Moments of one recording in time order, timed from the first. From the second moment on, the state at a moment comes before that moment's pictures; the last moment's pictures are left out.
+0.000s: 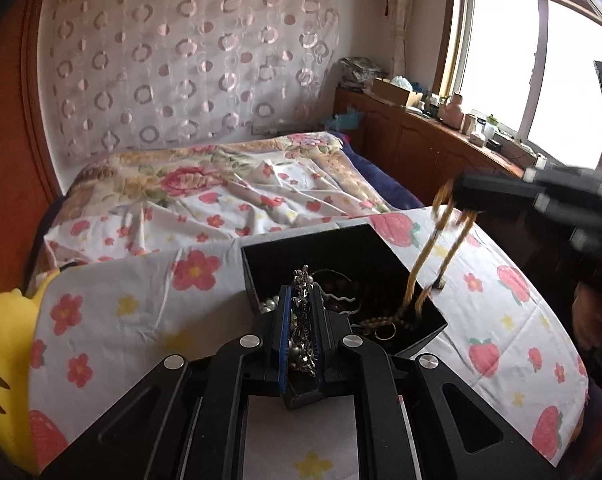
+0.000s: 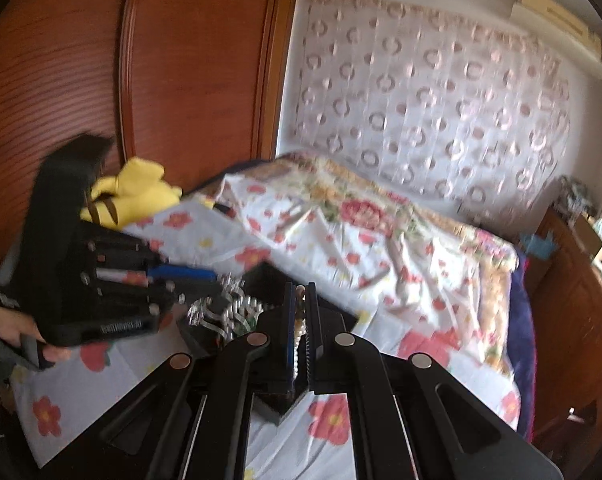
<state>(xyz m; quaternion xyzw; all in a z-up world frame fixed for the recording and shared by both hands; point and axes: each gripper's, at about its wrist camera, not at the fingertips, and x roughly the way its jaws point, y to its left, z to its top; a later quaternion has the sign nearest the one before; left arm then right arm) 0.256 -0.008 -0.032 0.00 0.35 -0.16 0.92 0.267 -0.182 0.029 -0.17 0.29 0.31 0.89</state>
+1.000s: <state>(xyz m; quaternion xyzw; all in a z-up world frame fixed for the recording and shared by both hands) 0.186 -0.023 0.006 0.01 0.28 -0.12 0.95 0.189 -0.239 0.017 -0.04 0.29 0.25 0.92</state>
